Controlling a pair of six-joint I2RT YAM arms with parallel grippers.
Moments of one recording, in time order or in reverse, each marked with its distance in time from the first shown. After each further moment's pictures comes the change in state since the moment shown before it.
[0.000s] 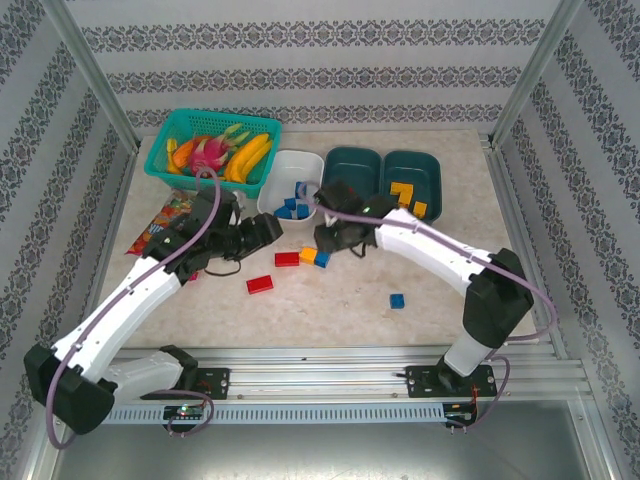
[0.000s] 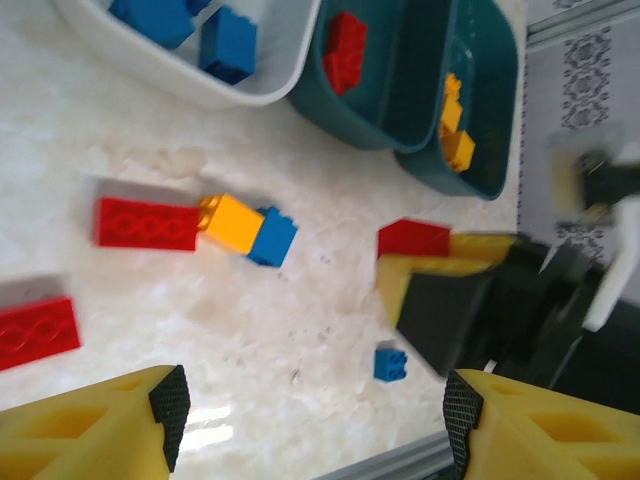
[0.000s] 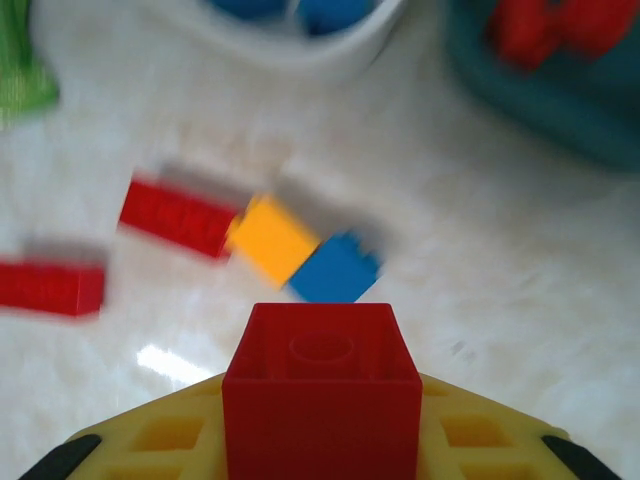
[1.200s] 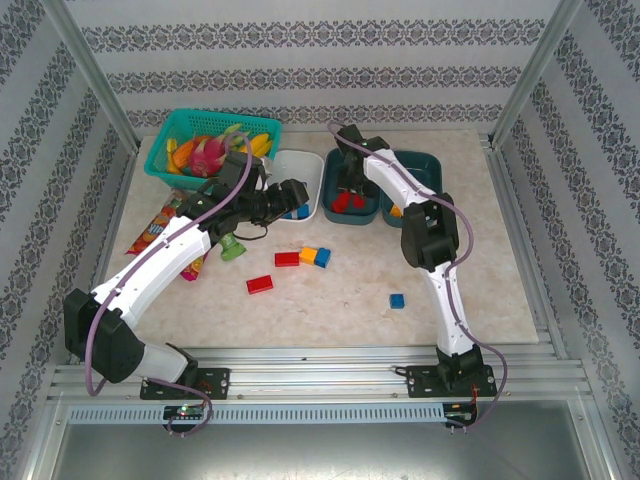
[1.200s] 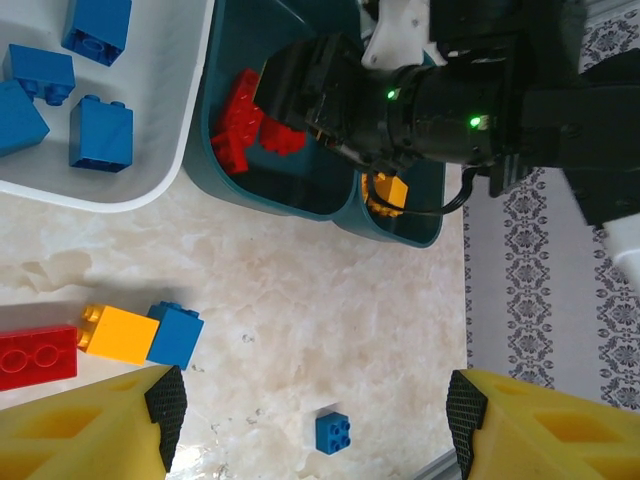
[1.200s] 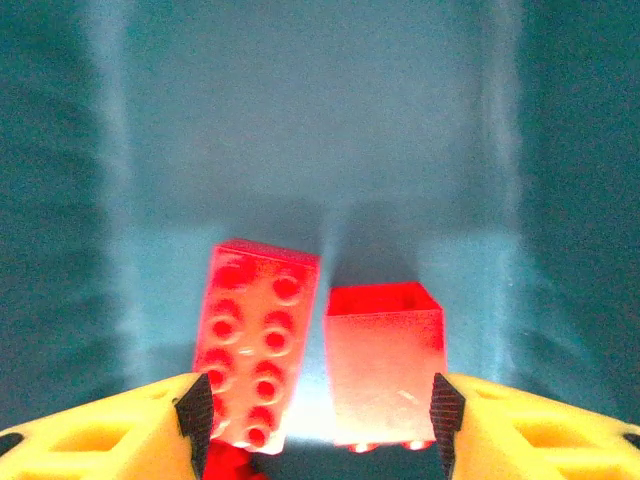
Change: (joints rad) left arm 0.000 0.278 0.210 0.130 0.047 0.033; right arm -0.304 0.737 0.816 -0.222 0.077 0.175
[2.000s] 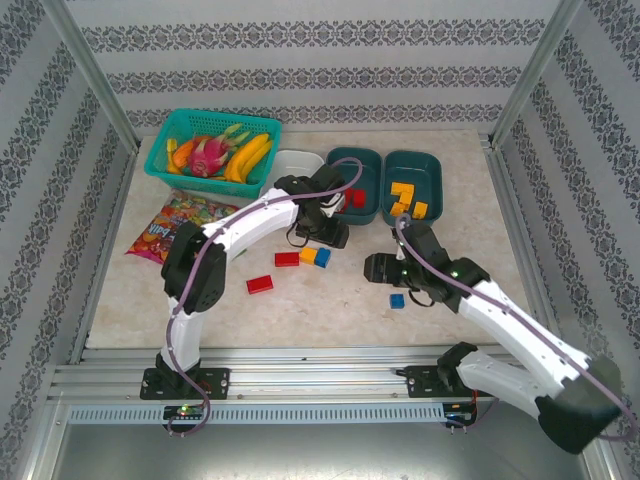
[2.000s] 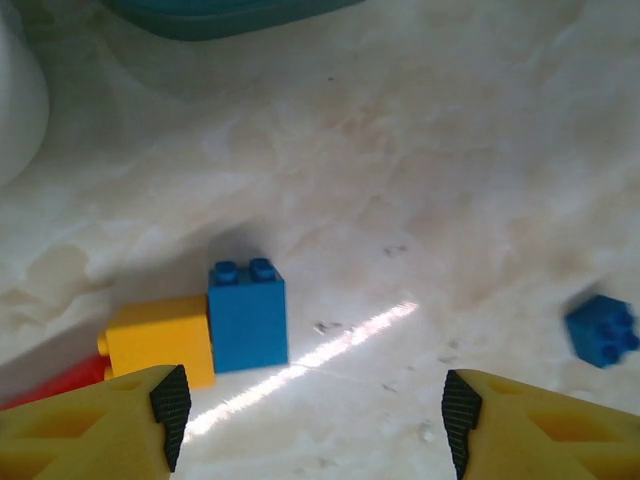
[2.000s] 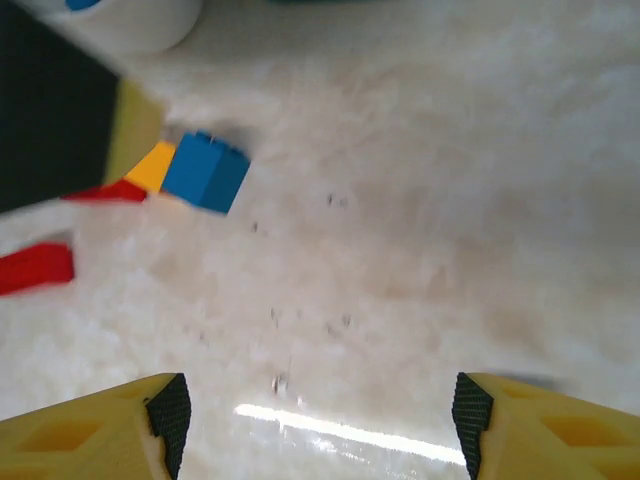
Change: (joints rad) left arm -0.189 0.641 0.467 -0.411 -0.135 0.568; right arm 0.161 -1.471 -1.498 0.355 -0.177 0.050
